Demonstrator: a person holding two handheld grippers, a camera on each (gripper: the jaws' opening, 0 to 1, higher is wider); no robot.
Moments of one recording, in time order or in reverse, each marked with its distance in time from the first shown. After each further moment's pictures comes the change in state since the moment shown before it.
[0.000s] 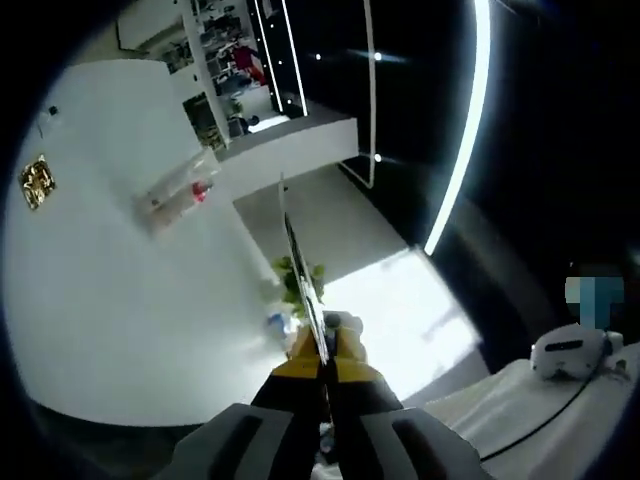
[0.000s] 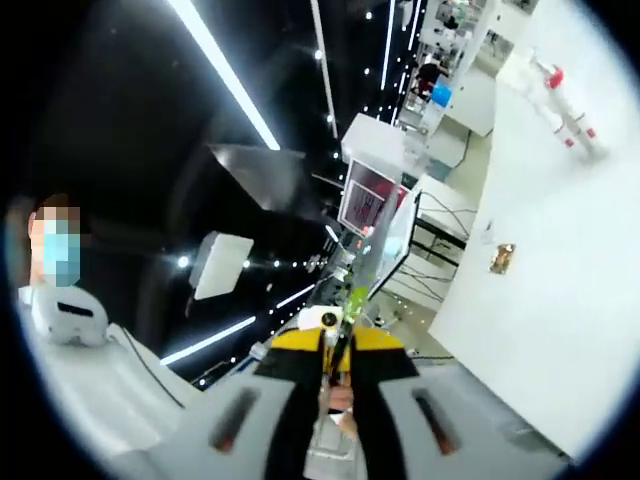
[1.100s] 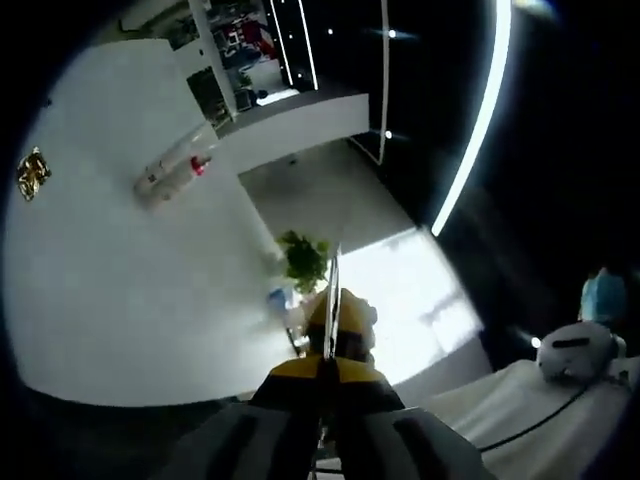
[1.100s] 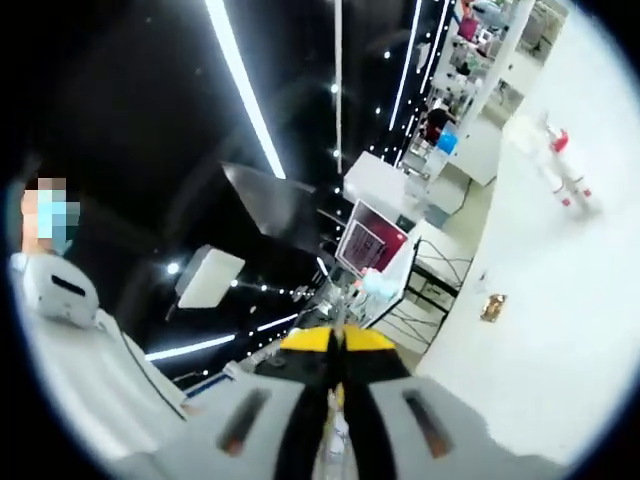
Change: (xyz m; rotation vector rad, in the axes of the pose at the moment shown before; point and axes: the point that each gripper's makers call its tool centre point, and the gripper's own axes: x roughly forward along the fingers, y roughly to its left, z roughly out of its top) left arm 0.009 -0.009 -0.006 -0.016 0.074 0.037; right arm -0.009 0.024 0.019 -0.191 -0.104 -0.021
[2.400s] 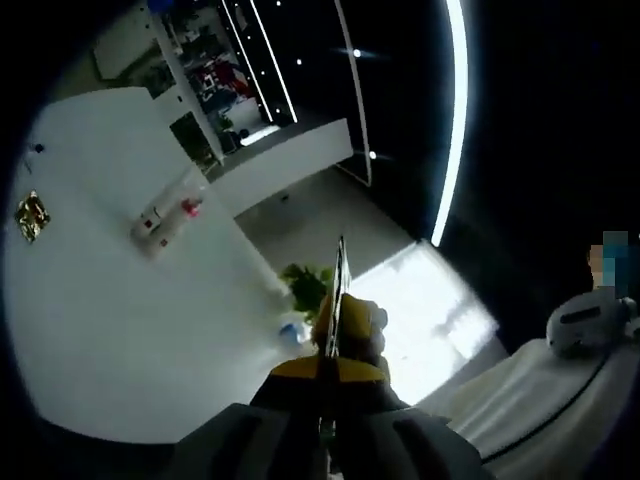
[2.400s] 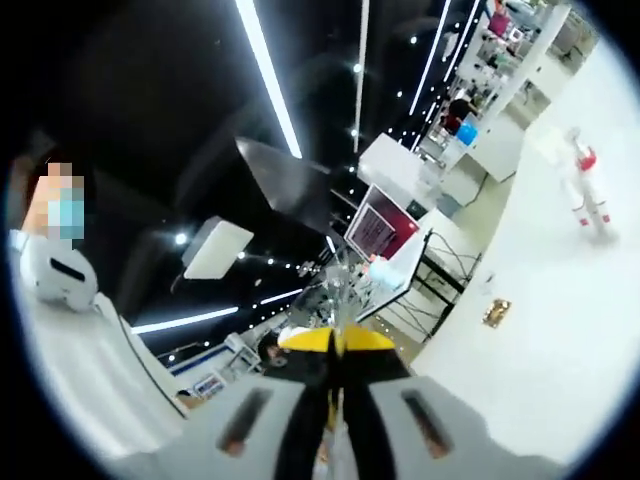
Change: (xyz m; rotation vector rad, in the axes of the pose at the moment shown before) left arm -0.002 0.001 0.011 0.133 -0.141 0.018; right arm 0.014 -0.002 0.001 -0.036 0.103 0.049
